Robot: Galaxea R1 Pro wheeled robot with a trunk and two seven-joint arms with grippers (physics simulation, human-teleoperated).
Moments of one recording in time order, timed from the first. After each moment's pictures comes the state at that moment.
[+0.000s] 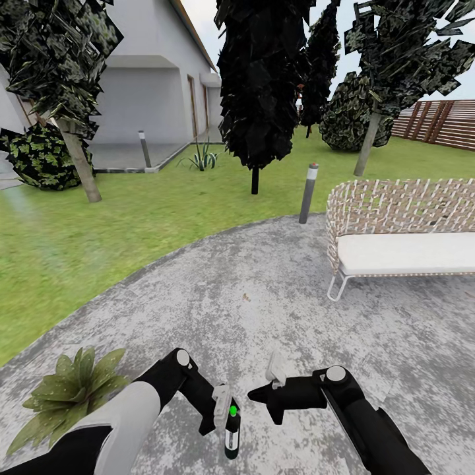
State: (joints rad) left arm -0.82 -0.17 0.13 -0.29 -1.05 -0.26 -1.39; right arm -0.38 -0.08 0.25 -1.23 0.23 0.39 1.11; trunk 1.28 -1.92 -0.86
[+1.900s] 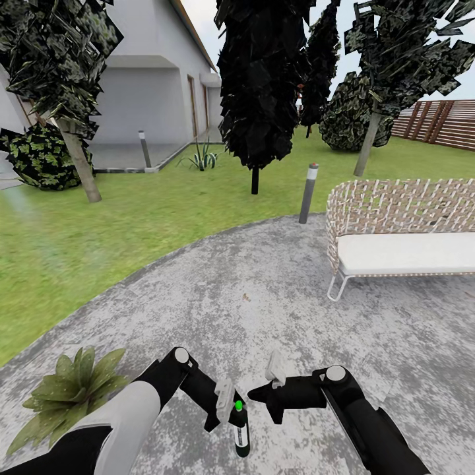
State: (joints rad) left arm -0.82 -0.17 0.13 -0.30 -0.91 -0.25 -1.44; right arm -0.39 -0.08 0.25 -1.23 0.23 0.39 1.11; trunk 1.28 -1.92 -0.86
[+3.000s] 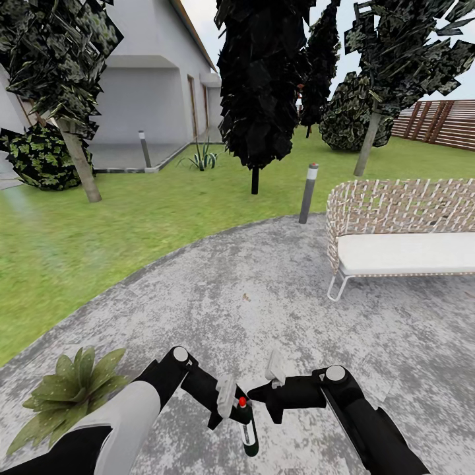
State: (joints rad) left arm -0.83 -0.17 0.13 -0.30 -0.81 -0.25 -1.48; right arm -0.39 -0.08 0.25 -1.23 0.23 0.39 1.11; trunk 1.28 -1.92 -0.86
